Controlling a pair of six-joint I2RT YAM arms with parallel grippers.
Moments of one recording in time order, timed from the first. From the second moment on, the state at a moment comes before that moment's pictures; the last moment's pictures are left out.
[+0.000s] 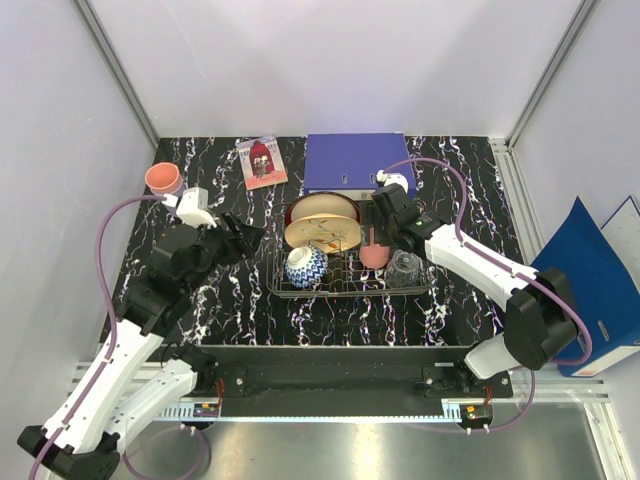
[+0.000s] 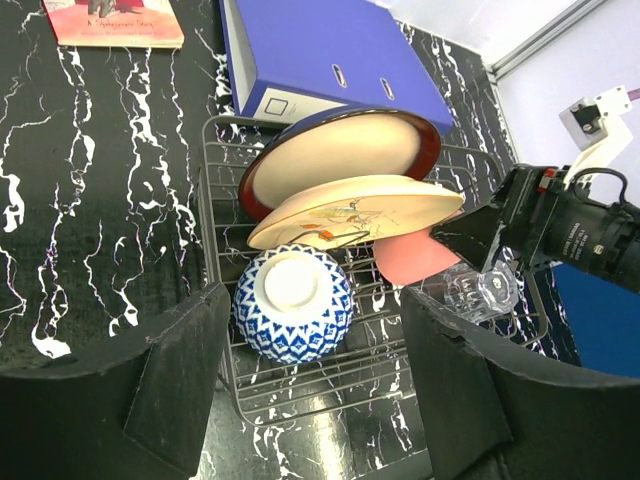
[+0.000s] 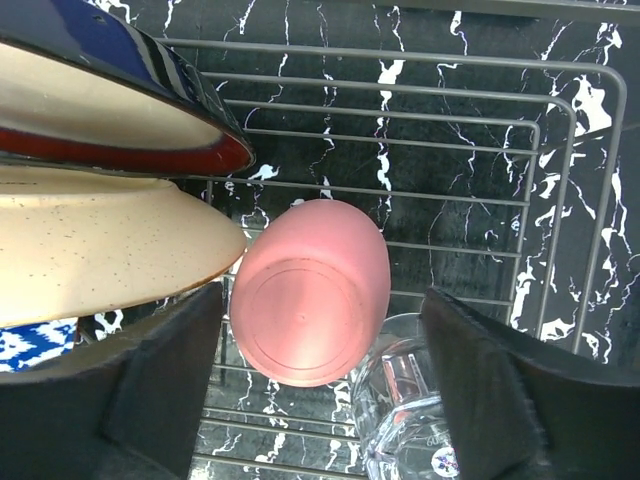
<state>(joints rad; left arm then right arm) -0.47 0.68 0.84 -0.46 -0.07 -0.59 0.60 1.48 1.10 -0.45 0.27 0.41</state>
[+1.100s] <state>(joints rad) -0.47 0.81 0.83 -0.31 0.09 -0.65 0.61 0.95 1.13 -0.39 0.13 0.54</state>
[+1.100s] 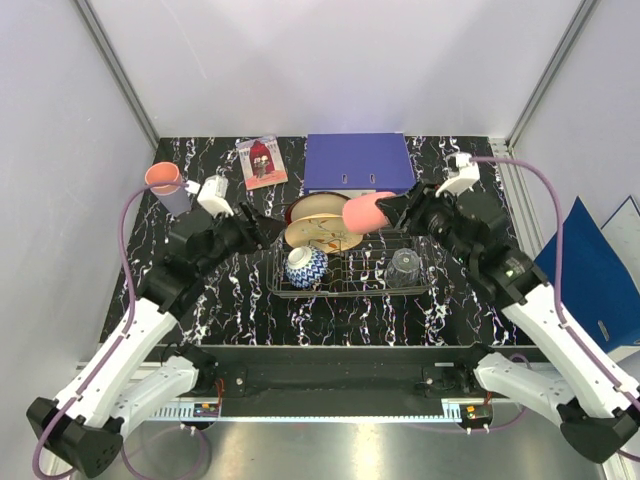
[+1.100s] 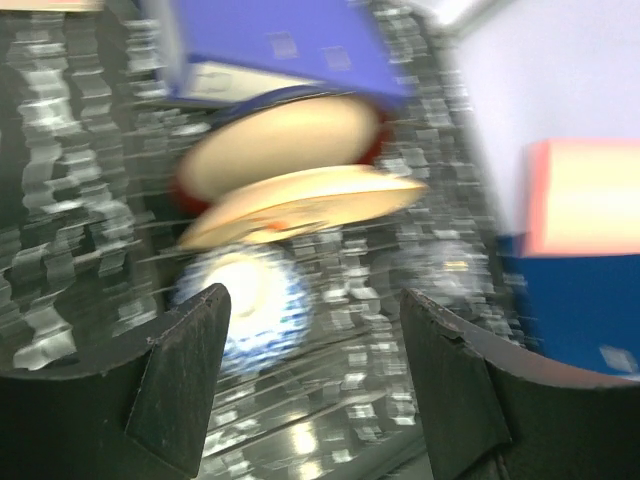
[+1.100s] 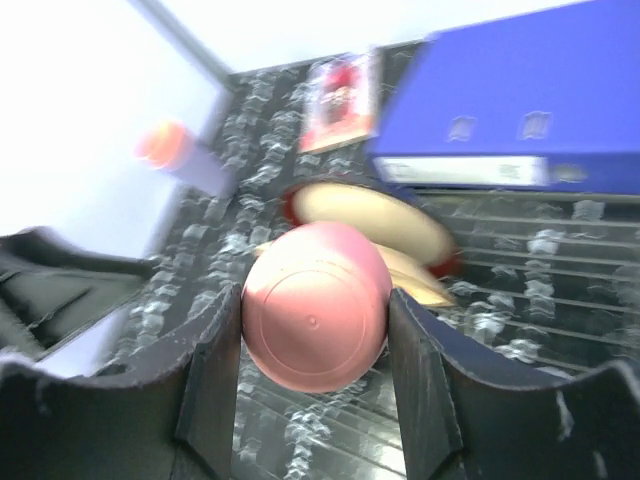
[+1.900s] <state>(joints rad) -0.47 0.97 0.67 0.57 0.57 -1.07 0.45 1.18 0.65 0.91 -0.48 1.30</state>
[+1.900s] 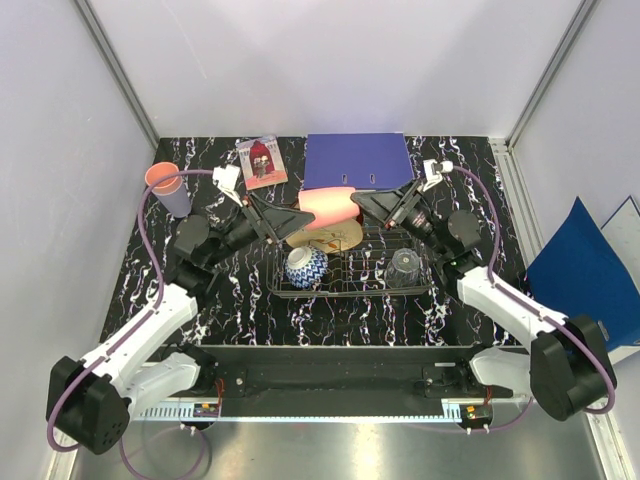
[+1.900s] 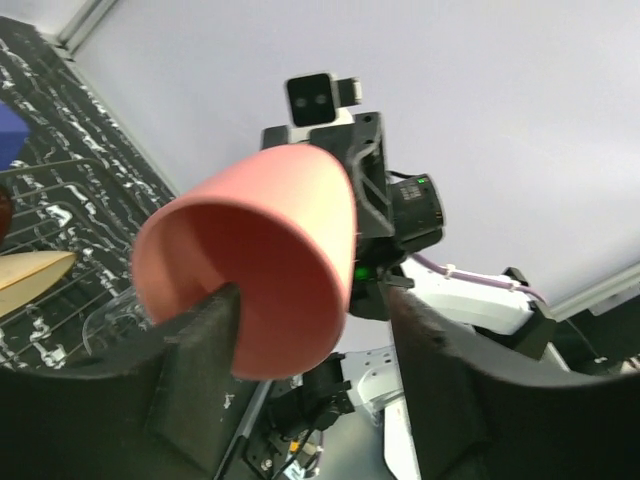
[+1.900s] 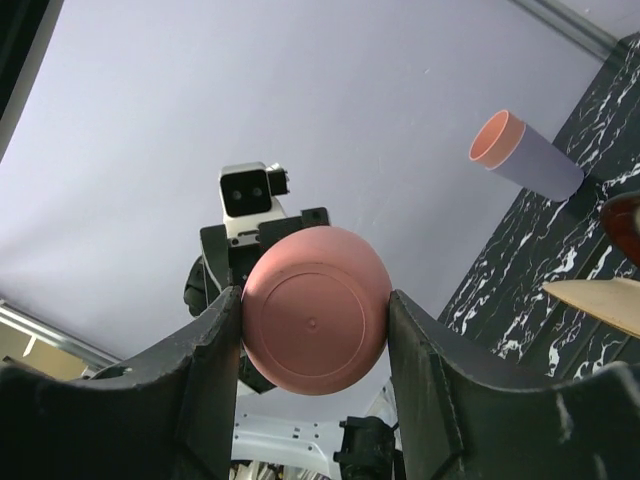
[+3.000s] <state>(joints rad) -0.12 1.44 1.78 -0.64 -0.38 -0.59 0.45 0.84 0.81 -0.01 -0.16 0.85</state>
